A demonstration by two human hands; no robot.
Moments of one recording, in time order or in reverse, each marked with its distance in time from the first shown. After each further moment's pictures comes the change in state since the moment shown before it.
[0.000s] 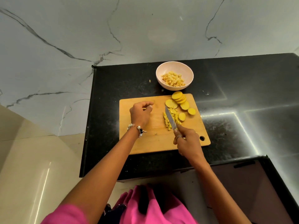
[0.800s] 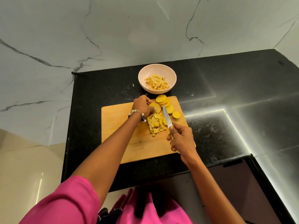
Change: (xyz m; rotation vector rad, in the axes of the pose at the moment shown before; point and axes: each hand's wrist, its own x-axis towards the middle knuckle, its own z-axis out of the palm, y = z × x) left_hand 0.050 0.039 0.064 0.314 -0.281 -0.028; right_hand 0.029 0.014 -0.027 0.447 0.058 0.198
